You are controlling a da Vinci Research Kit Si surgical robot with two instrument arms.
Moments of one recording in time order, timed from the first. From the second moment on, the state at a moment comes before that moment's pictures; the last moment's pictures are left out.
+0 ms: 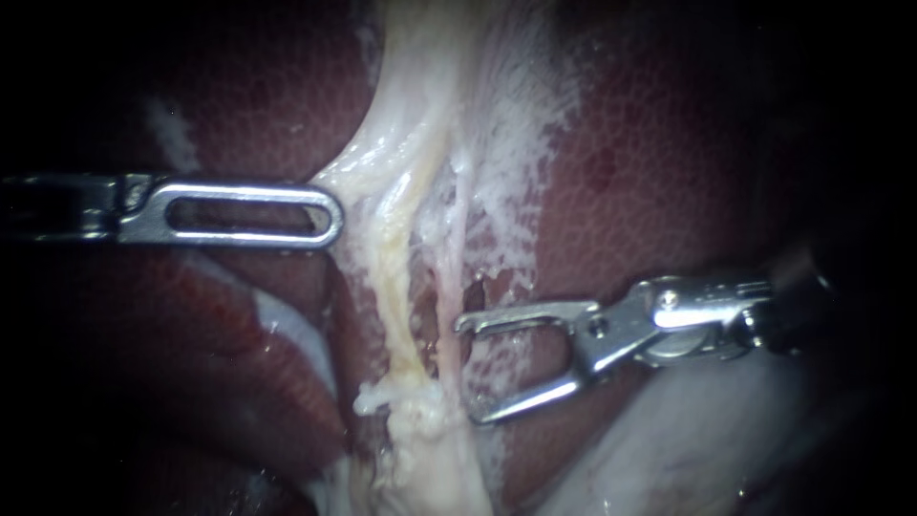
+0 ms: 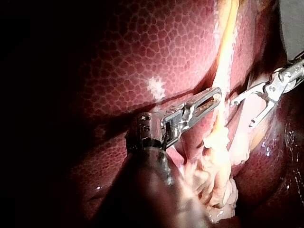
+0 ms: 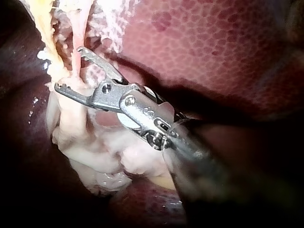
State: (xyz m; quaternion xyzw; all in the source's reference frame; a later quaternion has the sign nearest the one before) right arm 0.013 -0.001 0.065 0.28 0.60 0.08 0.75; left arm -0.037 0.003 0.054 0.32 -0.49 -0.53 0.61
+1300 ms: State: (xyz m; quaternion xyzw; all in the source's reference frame) right arm 0.007 0.003 0.060 0.24 0.60 0.08 0.76; left arm -0.040 0.000 0.061 0.32 -0.49 -0.54 0.60
